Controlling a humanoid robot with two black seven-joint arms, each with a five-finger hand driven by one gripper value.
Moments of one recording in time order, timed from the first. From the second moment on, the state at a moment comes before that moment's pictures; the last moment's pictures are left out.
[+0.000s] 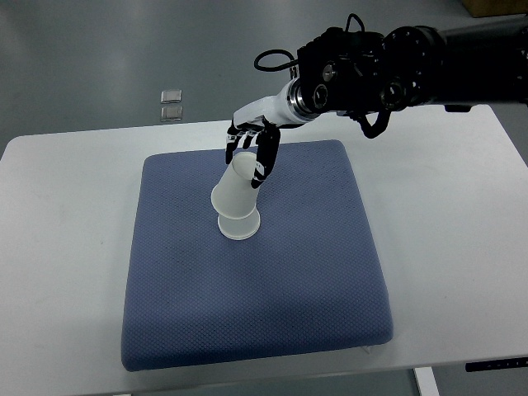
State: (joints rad) left arm 0.05 0.00 -0.16 -0.15 0.08 0.04 -0.04; right arm 1.91 0.00 -0.85 1.02 -0.08 0.26 0.05
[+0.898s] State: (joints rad) left arm 0.05 0.00 -0.16 -0.15 0.08 0.04 -0.04; right arm 1.86 0.00 -0.63 0.79 0.01 0.27 0.05
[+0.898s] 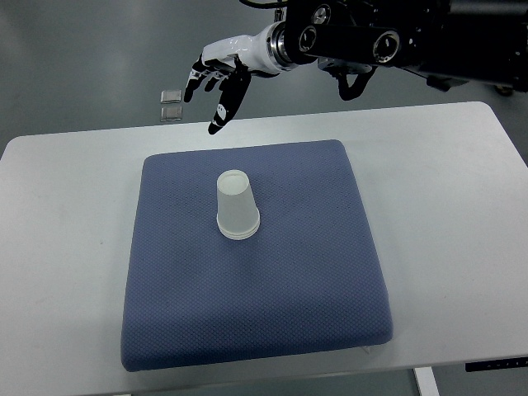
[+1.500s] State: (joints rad) left arm 0.05 0.00 -0.15 -0.15 0.08 0.04 -0.04; right arm 1.27 -0.08 0.31 0.42 0.20 0.26 0.09
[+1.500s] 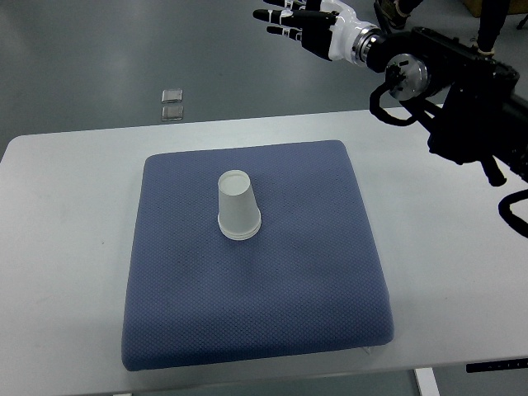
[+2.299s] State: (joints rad) left arm 0.05 0.00 -0.16 -0.15 0.08 0.04 -0.04; right arm 0.94 0.00 0.53 0.33 0.20 0.25 0.29
